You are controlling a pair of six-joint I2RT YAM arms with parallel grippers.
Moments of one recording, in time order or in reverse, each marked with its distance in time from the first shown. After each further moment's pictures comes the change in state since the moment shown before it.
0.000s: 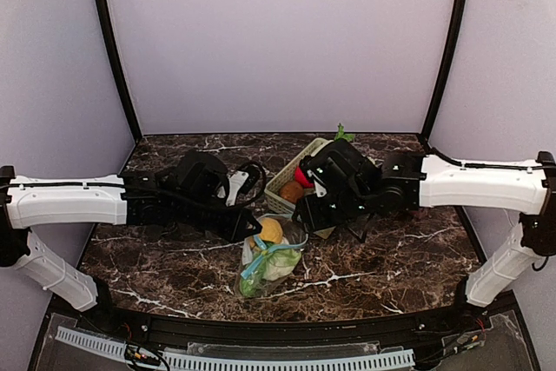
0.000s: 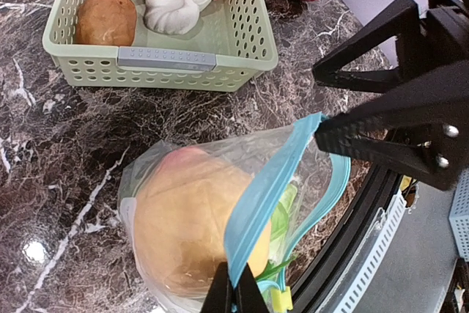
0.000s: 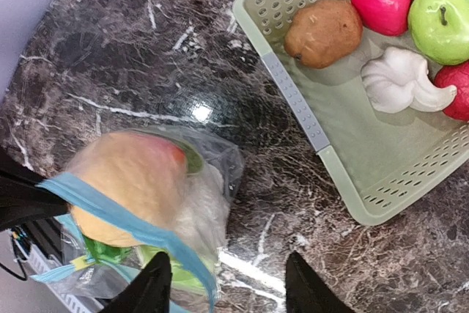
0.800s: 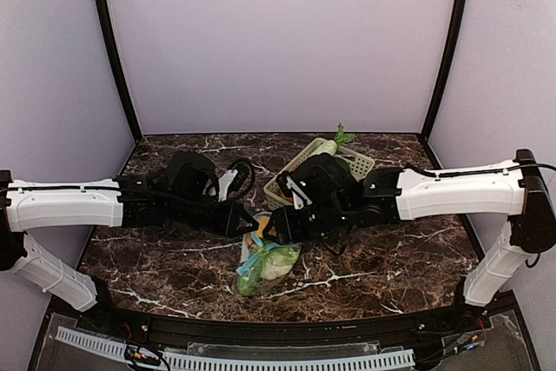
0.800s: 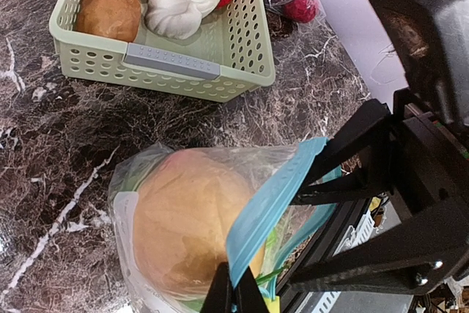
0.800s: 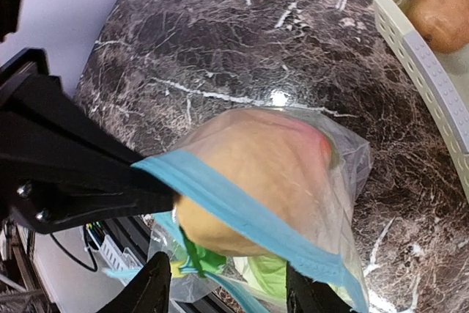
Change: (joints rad) left arm 0.069 -0.037 -0.097 0.135 0.109 -0.115; right arm 0.043 0.056 -0.045 0.253 -0.235 0.127
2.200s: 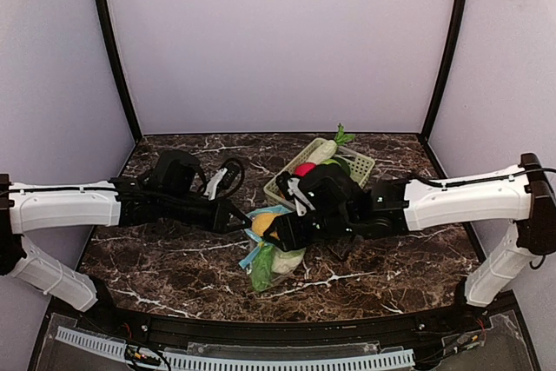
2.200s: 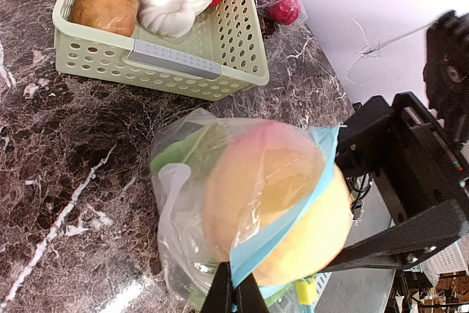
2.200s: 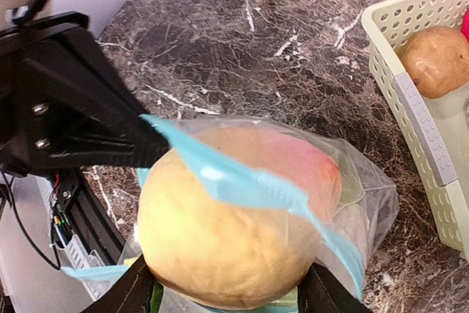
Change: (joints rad) left arm 0.137 -0.026 -0.092 0.098 0.192 0.028; right arm 0.029 -0.008 -0.073 0.100 0.121 -0.145
